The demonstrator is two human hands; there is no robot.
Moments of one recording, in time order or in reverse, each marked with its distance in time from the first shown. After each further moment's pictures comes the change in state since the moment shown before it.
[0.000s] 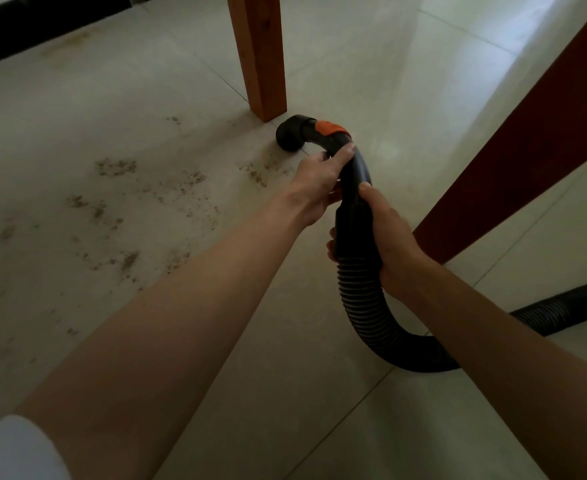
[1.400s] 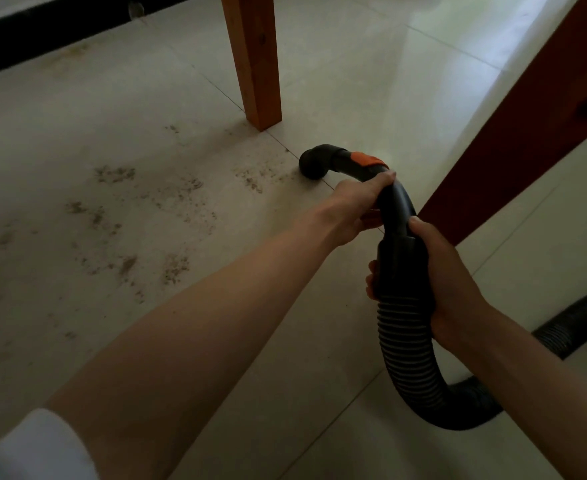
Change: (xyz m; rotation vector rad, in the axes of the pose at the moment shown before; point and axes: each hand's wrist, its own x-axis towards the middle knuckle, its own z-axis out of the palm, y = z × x) left_hand -0.017 -0.015 0.040 0.069 -0.167 -0.162; right_hand -0.055 0.000 -0.039 0.146 0.009 -0.027
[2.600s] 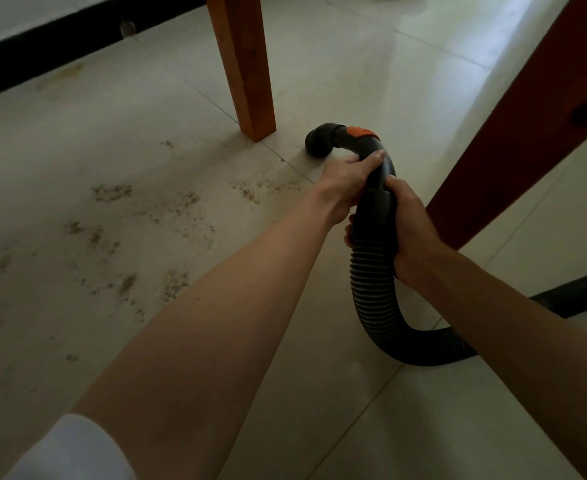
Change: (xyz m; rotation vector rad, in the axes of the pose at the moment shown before) left_hand 0.012 0.028 -0.003 0.018 0.063 0.173; right_hand 0.061 -0.019 0.027 0.068 -0.005 -0.027
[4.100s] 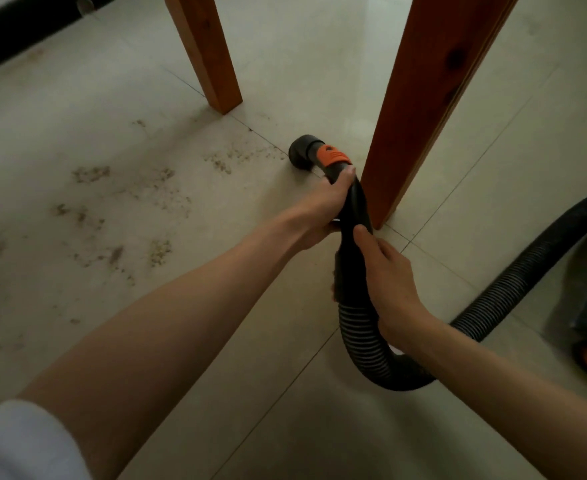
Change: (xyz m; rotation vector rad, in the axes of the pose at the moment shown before) left_hand -0.070 -0.048 0.038 0.144 -0.038 -0.207; right_hand -0.113 0.048 -0.058 -0.288 0.167 -0.001
